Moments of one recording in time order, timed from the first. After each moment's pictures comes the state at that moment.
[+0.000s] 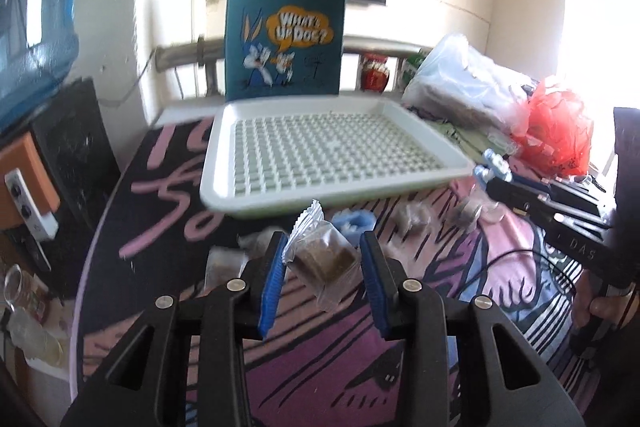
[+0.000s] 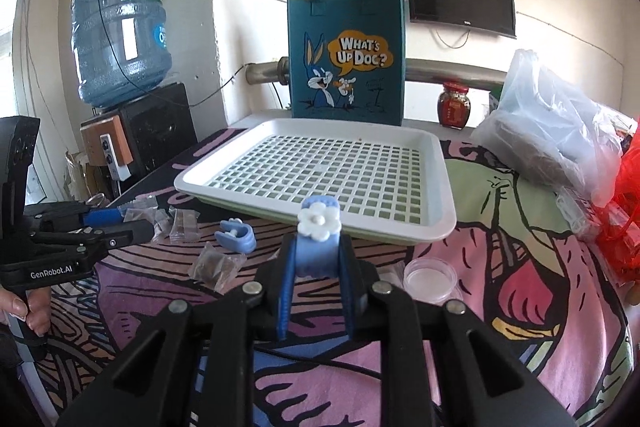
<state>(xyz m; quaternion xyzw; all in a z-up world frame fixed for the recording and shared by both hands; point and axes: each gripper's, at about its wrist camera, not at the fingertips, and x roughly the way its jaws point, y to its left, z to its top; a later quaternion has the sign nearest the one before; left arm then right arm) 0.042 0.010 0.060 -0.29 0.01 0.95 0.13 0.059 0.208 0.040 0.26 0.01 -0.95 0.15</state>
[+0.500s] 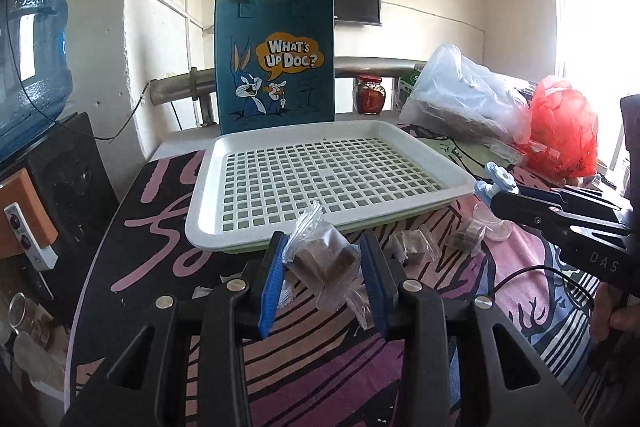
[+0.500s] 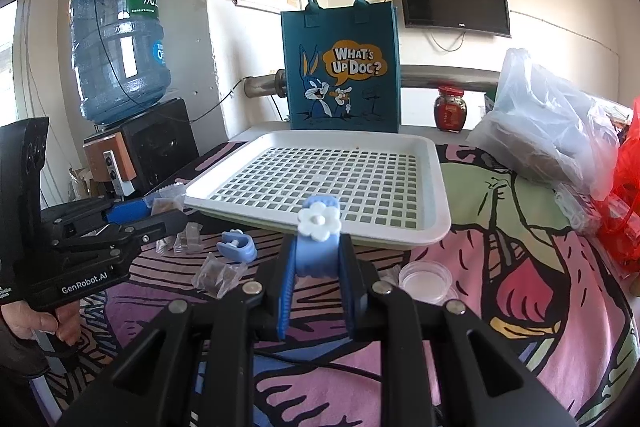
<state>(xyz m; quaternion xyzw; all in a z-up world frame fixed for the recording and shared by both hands) 0.033 0.028 0.054 -0.25 0.03 0.96 0.13 0.063 0.217 0.041 0.24 -0.01 -0.96 0.16</state>
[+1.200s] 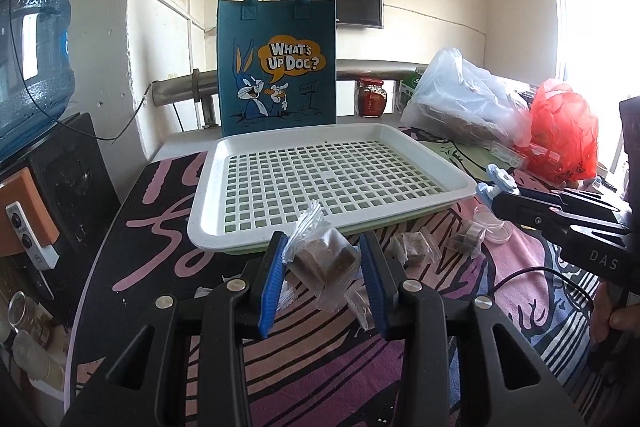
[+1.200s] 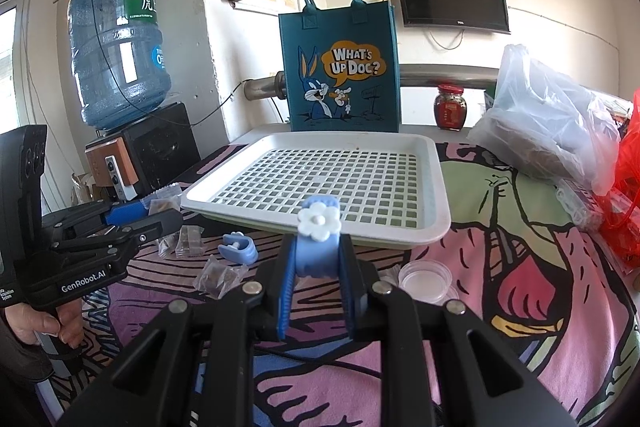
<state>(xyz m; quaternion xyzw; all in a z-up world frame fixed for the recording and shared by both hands) 0.036 0.028 0.054 -0.25 0.03 0.96 0.13 0.062 0.219 0.041 0.24 -0.02 -0.96 0.16</state>
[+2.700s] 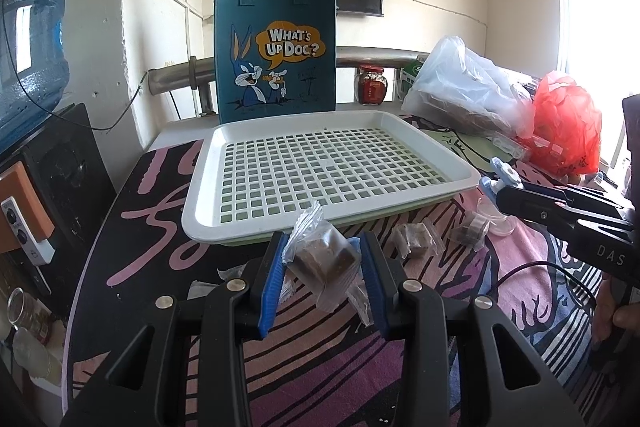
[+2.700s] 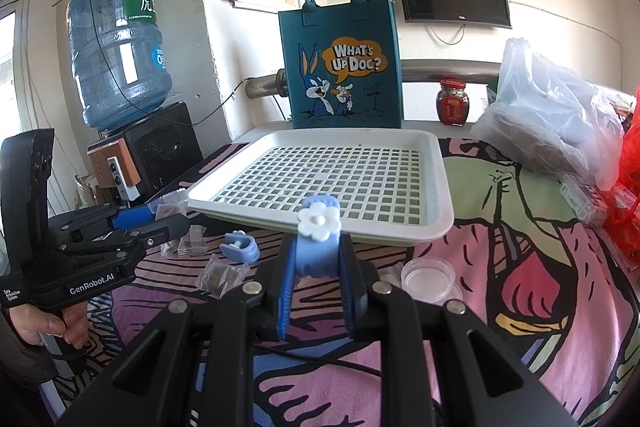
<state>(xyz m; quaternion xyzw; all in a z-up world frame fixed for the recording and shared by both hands) 0.030 0.028 0.047 -0.27 0.03 0.95 0.15 0.061 0.214 0.039 0.25 -0.03 -0.95 0.16</state>
